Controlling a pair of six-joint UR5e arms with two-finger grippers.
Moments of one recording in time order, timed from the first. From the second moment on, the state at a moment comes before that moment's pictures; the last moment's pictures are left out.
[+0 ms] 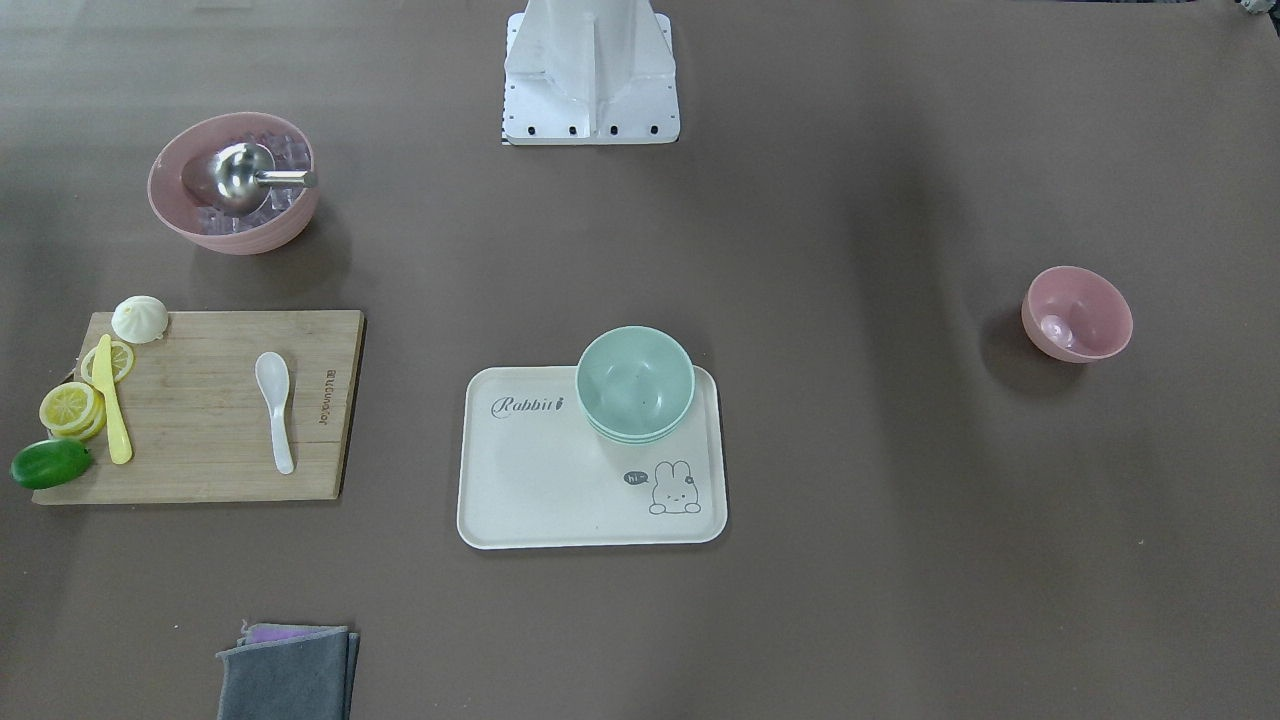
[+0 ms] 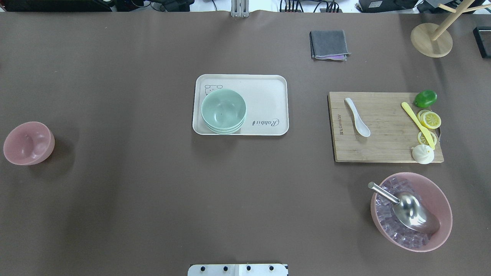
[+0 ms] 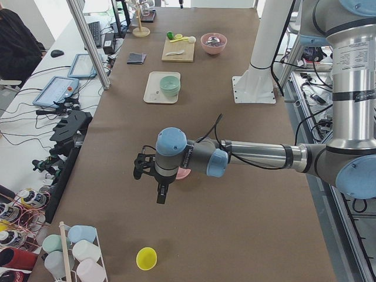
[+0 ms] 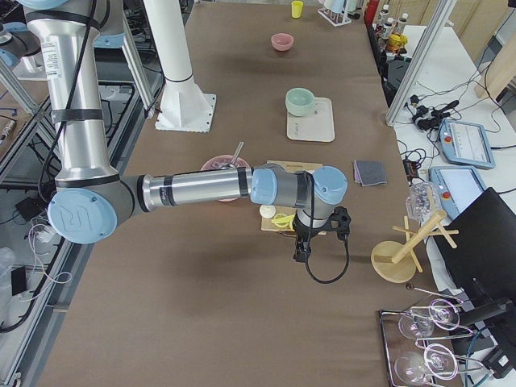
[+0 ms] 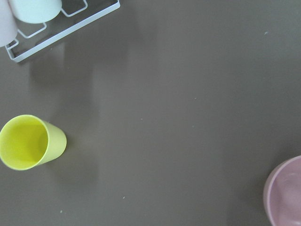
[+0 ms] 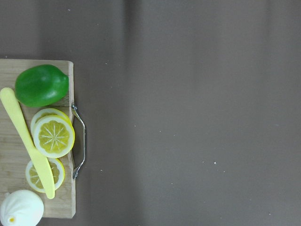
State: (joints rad) left arm -1.56 -1.50 -1.73 -1.78 -2.33 -0.15; right arm 1.50 -1.48 1.63 -1.80 2.36 -0.02
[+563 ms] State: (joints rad) left arm -1.39 -1.72 -1.62 -1.72 -2.38 -0.35; right arm 1.50 -1.47 1.62 -1.80 2.36 -0.02
